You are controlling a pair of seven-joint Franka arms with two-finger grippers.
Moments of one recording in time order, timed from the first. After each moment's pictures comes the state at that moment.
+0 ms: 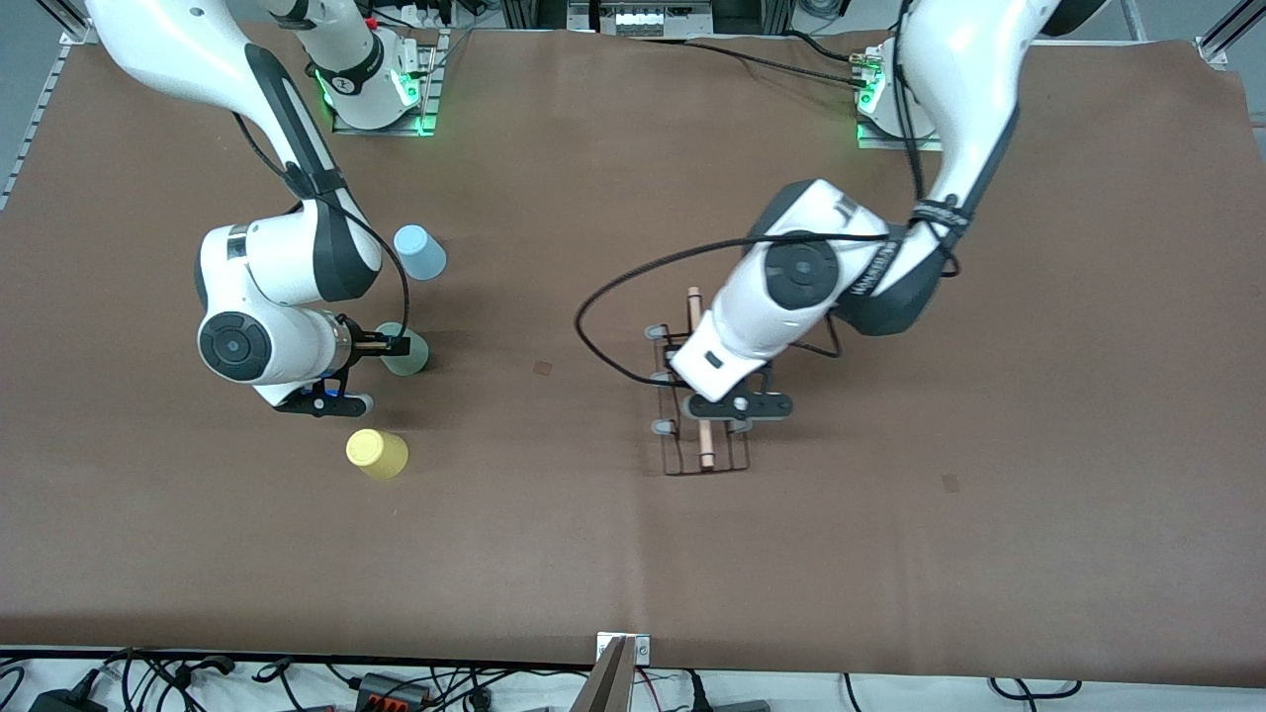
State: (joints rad) left arm -0.34 0.70 -0.34 -1.28 0.05 2.03 -0.69; right arm 0.22 0.49 -0.01 -1.75 0.05 1.88 0.27
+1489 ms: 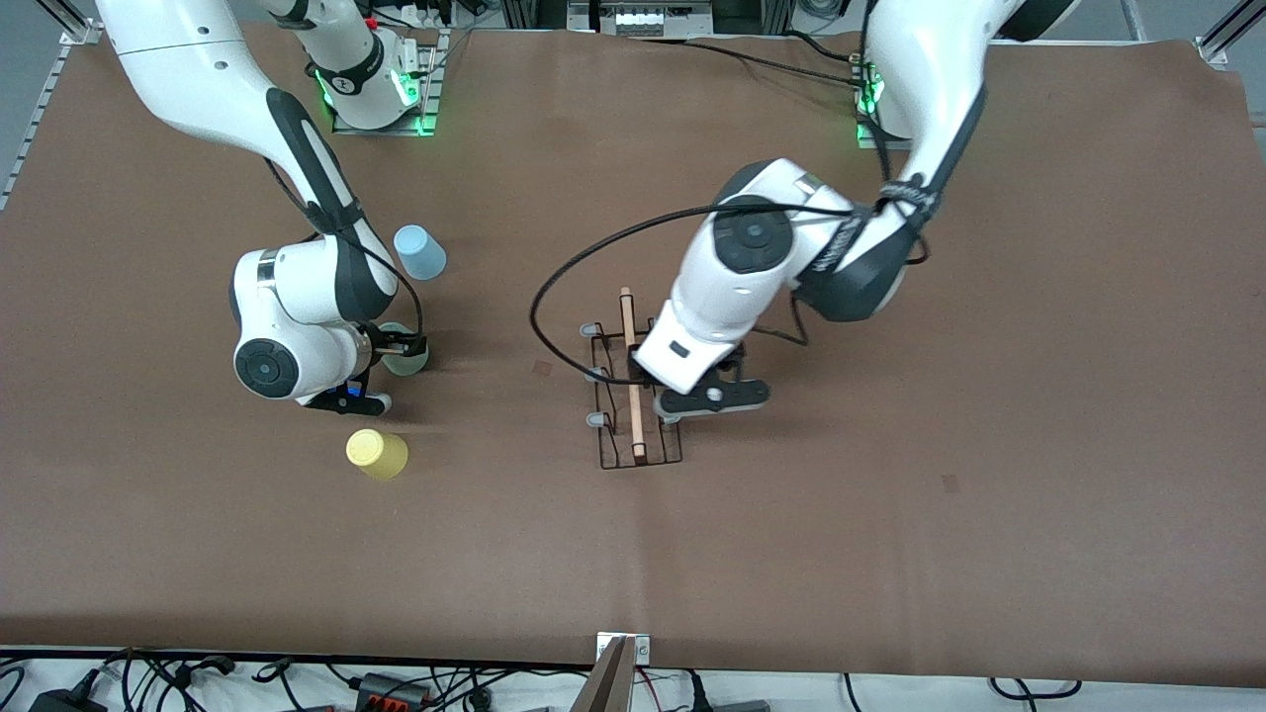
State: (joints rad) left arm -0.41 0.67 -0.24 -1.17 0.07 1.97 -0.81; right arm 0.22 0.57 -0.01 -1.78 0.08 1.91 0.27
